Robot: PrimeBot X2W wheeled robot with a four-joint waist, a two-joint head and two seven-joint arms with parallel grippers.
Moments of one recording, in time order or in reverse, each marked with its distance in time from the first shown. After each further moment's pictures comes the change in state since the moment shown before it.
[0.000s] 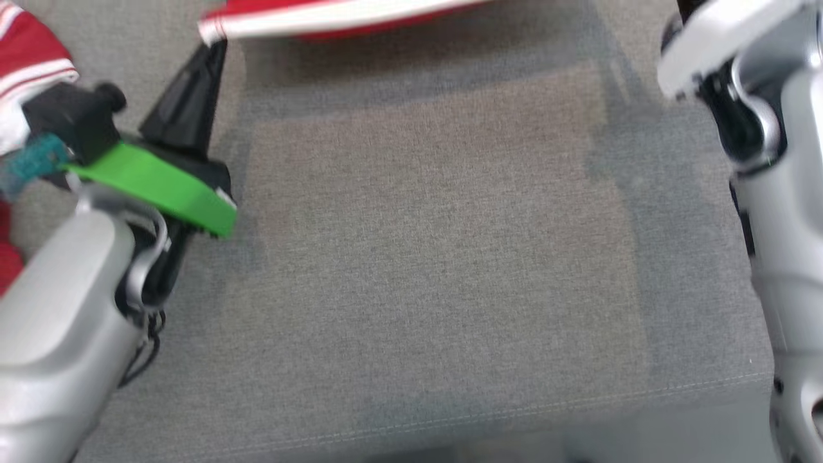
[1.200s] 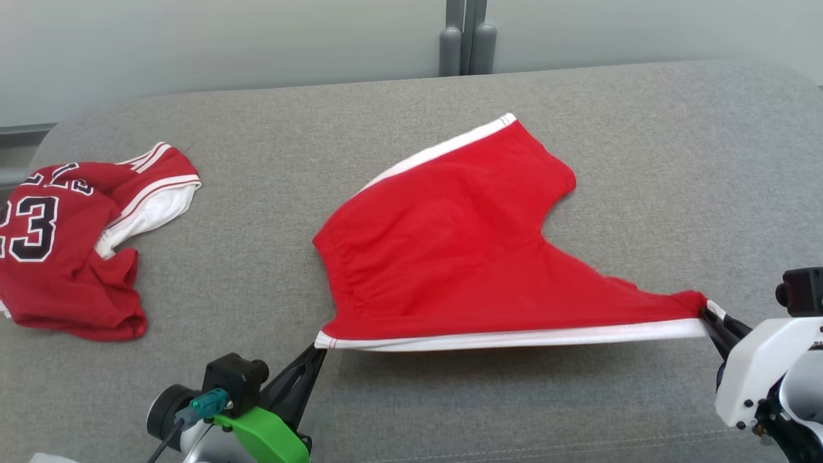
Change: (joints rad) left arm 0.523 0.067 -0.250 -0.204 0.059 0.210 0.098; right arm 0.978 0.076 -0.304 -0.669 -0.051 0.001 0.563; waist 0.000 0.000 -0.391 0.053
